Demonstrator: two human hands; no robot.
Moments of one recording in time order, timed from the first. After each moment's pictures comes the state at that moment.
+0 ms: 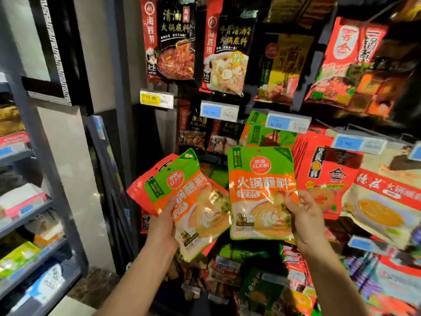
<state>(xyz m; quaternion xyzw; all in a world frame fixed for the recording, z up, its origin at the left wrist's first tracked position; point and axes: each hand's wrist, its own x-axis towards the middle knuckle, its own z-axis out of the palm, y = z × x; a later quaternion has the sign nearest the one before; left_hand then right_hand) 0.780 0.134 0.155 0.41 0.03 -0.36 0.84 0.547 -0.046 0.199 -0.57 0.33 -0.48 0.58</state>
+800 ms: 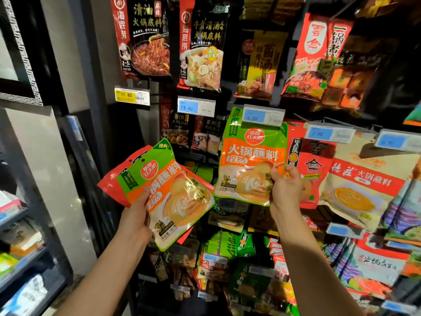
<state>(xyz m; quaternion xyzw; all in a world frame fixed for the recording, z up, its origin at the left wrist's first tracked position) 0.809 0.129 0.153 0.43 0.01 -0.36 0.83 0.574 -0.060 0.235 -0.47 0.35 -0.60 0.54</state>
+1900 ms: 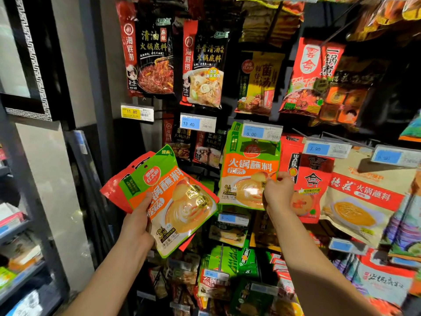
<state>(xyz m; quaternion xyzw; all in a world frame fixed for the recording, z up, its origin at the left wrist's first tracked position) 0.812 0.127 0.172 0.41 0.01 -0.37 0.84 0.597 -0.098 0.244 -0.56 0.48 -0.54 0.41</state>
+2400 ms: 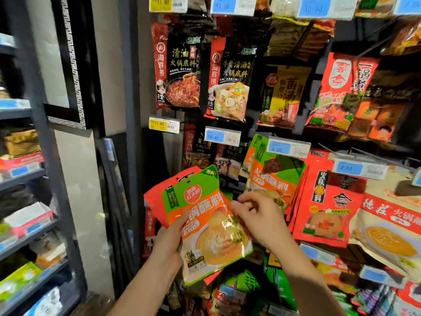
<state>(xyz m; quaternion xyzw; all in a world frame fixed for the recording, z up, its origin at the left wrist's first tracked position) 0.773 0.133 0.184 0.43 -0.03 -0.40 0.81 0.616 0.004 0.259 -0.84 0.29 -0.33 0.33</state>
